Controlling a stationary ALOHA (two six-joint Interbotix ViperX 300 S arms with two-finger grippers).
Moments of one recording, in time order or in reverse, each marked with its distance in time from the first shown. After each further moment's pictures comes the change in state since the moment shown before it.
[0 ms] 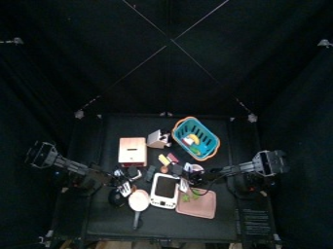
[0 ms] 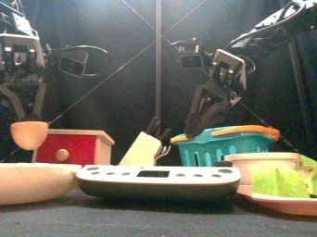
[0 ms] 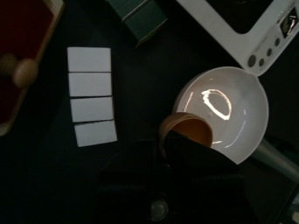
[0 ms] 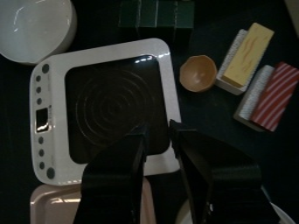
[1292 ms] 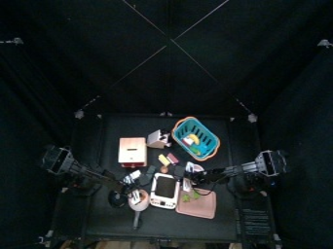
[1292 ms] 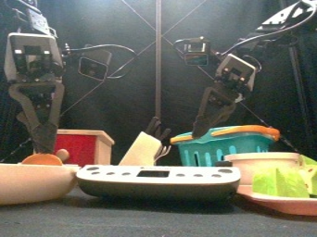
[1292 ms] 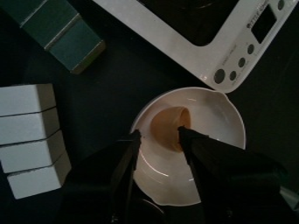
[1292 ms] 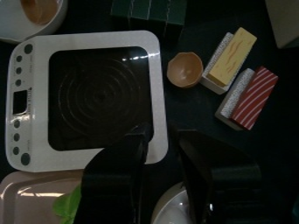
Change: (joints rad) left arm -0.067 0.245 -0.140 0.006 -0.058 0.020; right arm 0.018 -0.012 0.023 -0.106 0.029 0.000
